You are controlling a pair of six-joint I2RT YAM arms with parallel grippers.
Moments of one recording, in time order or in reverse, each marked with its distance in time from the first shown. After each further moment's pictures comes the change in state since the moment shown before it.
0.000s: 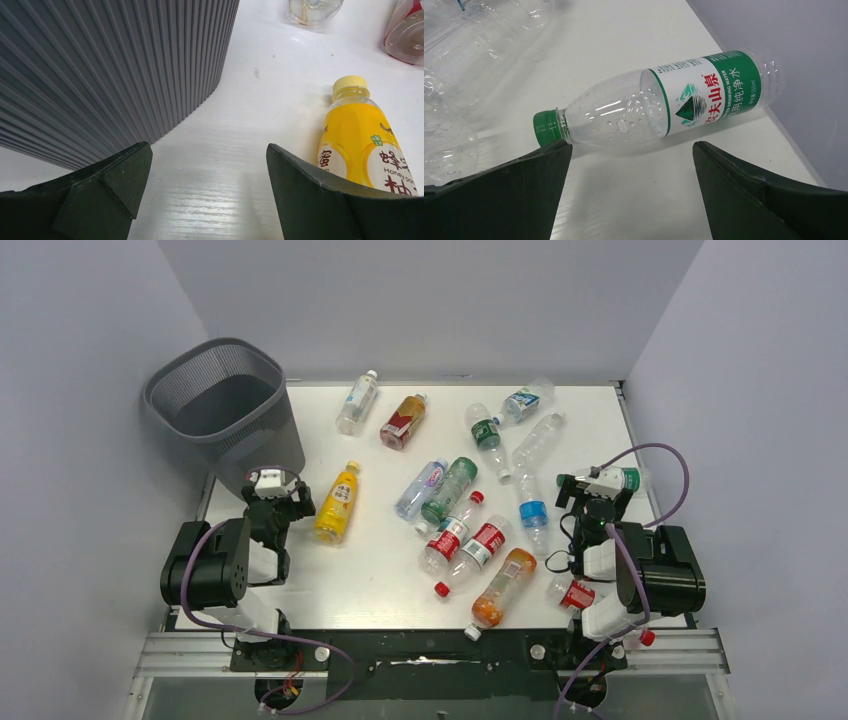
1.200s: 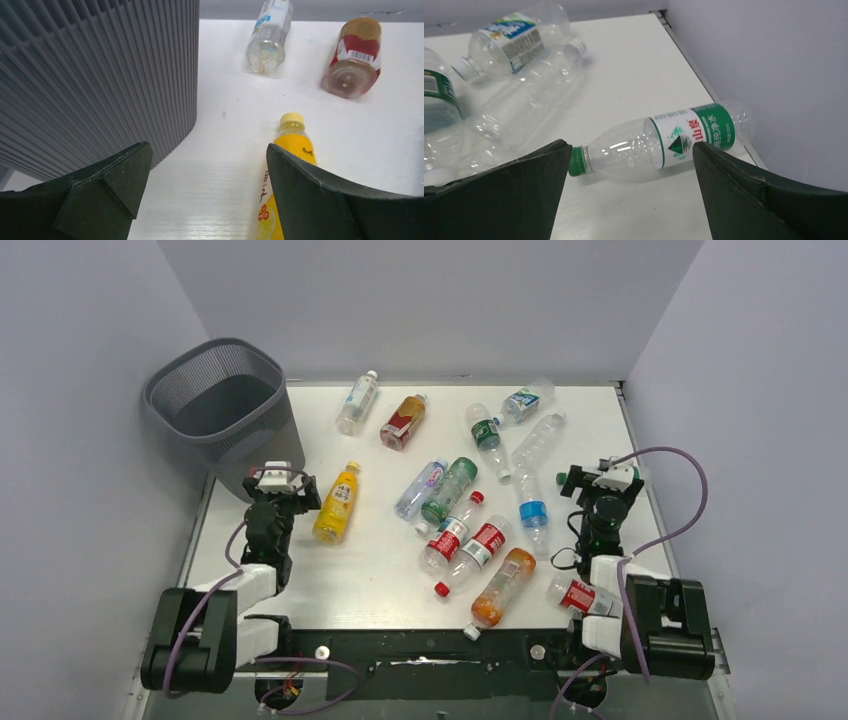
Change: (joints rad) left arm -0.120 -0.368 -0.005 -0.241 -0.080 0.041; right arm 0.000 -0.269 0.012 -0.169 -0.035 -0.006
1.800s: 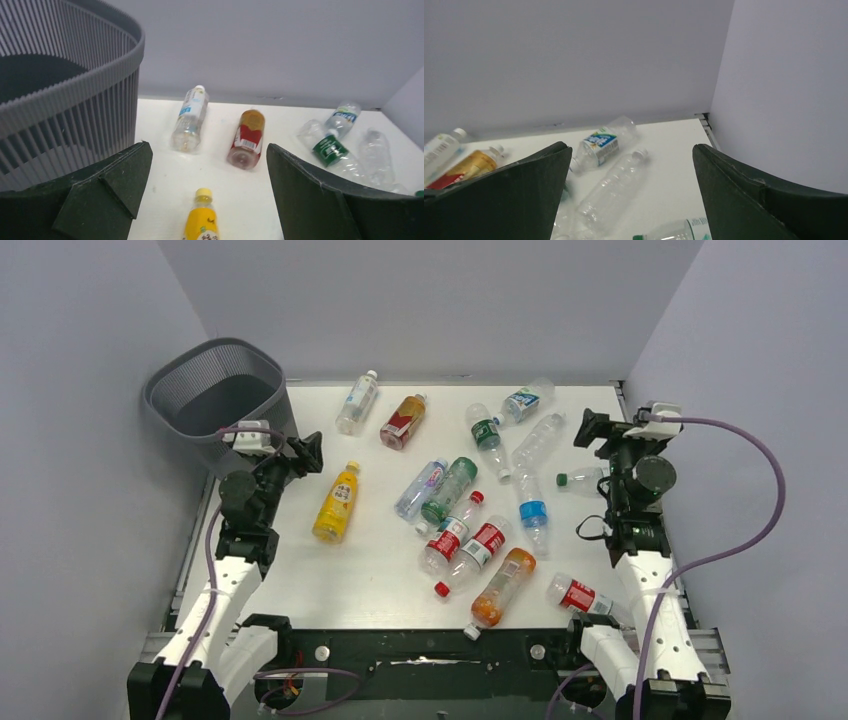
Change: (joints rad) left arm -0.051 -0.334 0.327 -0.476 0.106 -0.192; right arm 0.014 -0.412 0.457 -0.635 -0.193 0.081
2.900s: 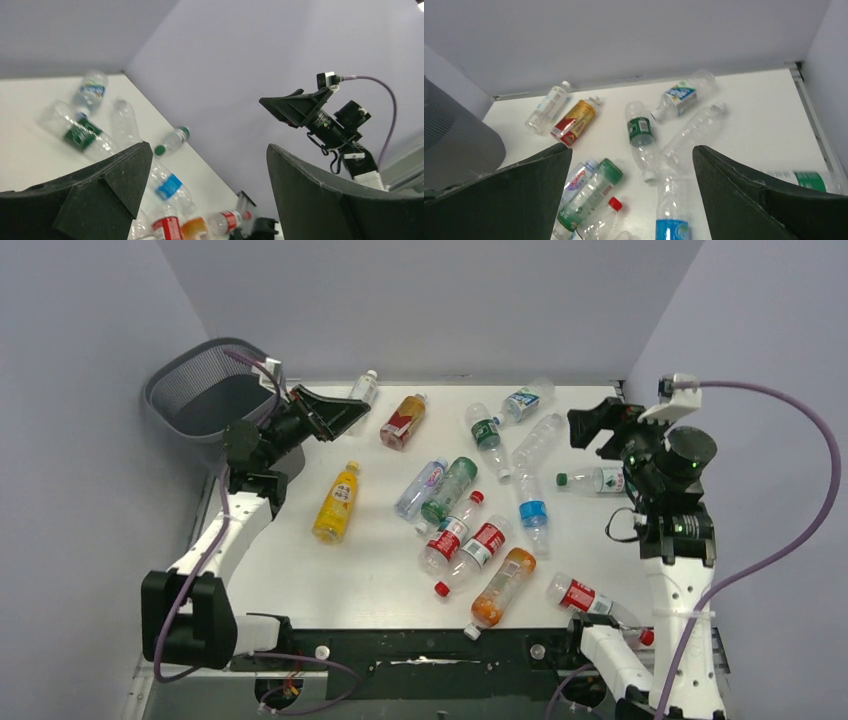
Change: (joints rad) left arm -0.014 0.362 0.390 0.314 0.717 -0.866; right arm -0.001 0.043 0.551 -0.725 -0.315 0.238
